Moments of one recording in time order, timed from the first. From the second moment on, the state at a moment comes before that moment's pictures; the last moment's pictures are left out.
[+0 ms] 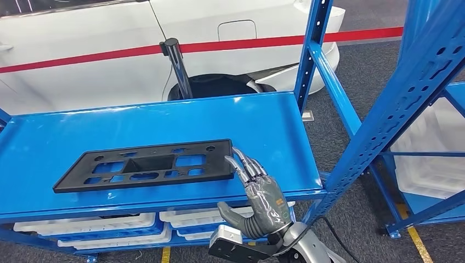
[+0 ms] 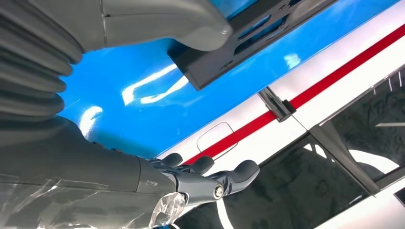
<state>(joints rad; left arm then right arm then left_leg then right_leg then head) -0.14 -0.05 -1.30 -0.22 0.58 0.39 0.05 -0.42 -0.32 0.95 -1.59 0.83 -0.24 0.26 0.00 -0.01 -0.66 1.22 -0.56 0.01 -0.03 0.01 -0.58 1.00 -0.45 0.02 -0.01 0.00</state>
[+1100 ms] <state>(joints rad) -0.16 -0.06 -1.35 -0.22 0.51 0.35 0.09 -0.62 -0.18 1.09 -1.26 1.00 -0.04 0.30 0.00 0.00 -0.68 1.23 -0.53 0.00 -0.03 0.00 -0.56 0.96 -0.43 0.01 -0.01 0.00</state>
